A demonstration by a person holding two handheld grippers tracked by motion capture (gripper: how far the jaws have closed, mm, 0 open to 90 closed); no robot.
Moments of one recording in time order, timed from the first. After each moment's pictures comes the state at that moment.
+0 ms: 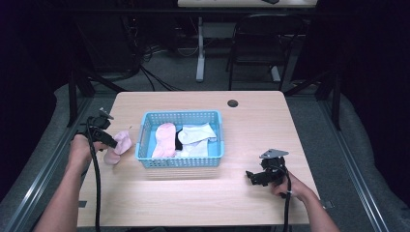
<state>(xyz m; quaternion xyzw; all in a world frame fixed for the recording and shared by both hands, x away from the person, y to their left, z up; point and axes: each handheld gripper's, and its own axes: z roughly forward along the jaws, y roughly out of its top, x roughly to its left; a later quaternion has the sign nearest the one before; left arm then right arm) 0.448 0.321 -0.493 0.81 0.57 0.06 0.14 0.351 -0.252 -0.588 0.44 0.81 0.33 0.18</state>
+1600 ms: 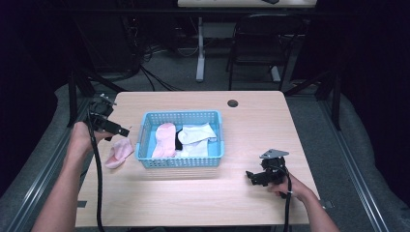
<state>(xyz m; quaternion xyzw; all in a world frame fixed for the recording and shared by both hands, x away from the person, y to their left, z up) 0.444 0.284 -0.424 0.82 0.52 0.12 0.19 0.350 -0.252 -0.588 0.44 0.81 0.33 0.18</state>
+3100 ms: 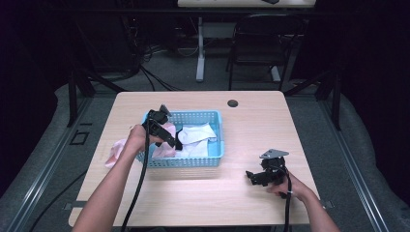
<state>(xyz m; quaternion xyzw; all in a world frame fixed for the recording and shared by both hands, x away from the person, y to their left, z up) 0.488 0.154 -0.505 0.88 0.46 0.00 0.14 0.350 -0.252 -0.589 0.45 0.81 0.33 0.18</state>
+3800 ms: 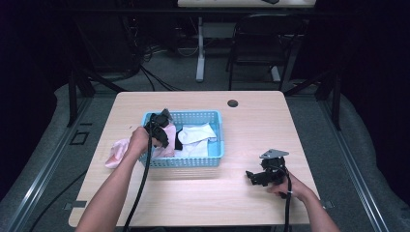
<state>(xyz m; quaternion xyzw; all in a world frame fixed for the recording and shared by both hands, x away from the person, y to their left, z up) 0.493 0.155 -0.521 0.88 0.47 0.01 0.11 0.350 -0.252 -0.589 0.45 0.81 0.33 0.18</state>
